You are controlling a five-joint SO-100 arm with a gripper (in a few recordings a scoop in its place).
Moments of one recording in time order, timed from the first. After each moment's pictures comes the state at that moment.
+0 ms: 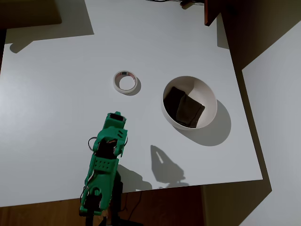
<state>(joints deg) 19.2 165.3 131.7 70.7 8.3</state>
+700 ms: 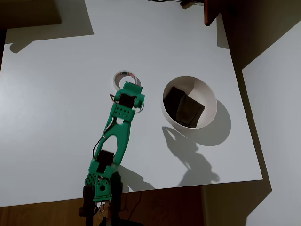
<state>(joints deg) 22.7 107.0 84.6 76.9 2.3</state>
